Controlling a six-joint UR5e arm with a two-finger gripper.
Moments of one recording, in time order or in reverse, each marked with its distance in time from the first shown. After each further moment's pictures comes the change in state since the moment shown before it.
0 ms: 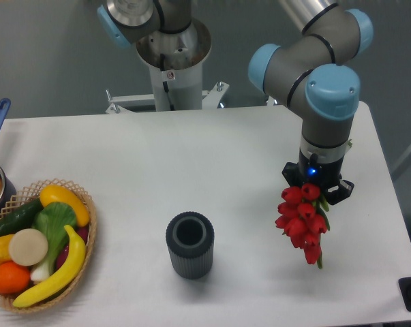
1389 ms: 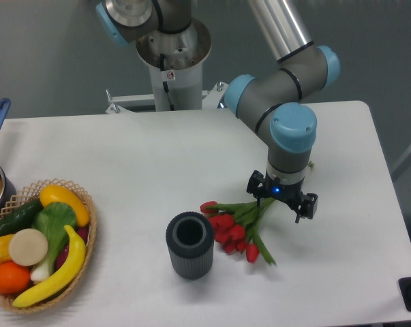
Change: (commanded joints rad) arm -0.018 -0.005 -0.177 0.167 -0.003 -0.026
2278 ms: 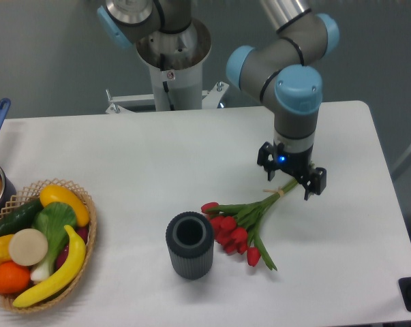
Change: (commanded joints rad) arm 0.081 0.133 -0.107 -0.005 0.000 0.318
